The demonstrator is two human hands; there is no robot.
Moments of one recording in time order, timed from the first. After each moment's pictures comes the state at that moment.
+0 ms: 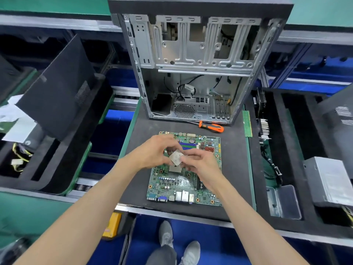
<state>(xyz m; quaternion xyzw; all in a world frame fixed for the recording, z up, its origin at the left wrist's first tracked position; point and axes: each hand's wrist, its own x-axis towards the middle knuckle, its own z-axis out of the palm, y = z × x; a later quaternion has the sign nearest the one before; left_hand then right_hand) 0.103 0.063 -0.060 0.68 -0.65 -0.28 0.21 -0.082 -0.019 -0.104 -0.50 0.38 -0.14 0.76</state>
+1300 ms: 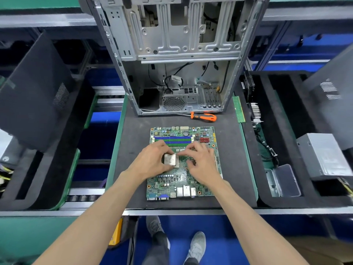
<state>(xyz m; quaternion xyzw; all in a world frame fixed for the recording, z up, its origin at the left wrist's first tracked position) 0.098 0.075 -0.125 0.74 -0.62 -0.22 0.13 -0.093 -0.008 -0.146 -0.87 0.36 -0.16 0.30</state>
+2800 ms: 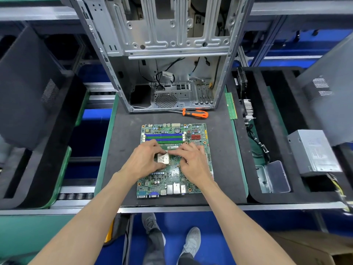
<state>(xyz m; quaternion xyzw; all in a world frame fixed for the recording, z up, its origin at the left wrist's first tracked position) 0.086 0.072 -0.133 0.75 -0.61 -0.21 0.14 -0.098 -0.006 -0.151 -0.87 0.35 -0.17 0.30</state>
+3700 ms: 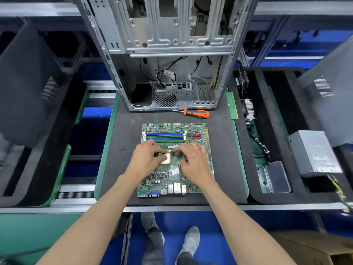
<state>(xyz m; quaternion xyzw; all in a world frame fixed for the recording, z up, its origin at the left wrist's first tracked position) 0.077 0.074 -0.137 0.80 -0.51 -0.22 0.24 -0.096 -0.007 -0.153 -0.86 0.36 -0.18 0.31</state>
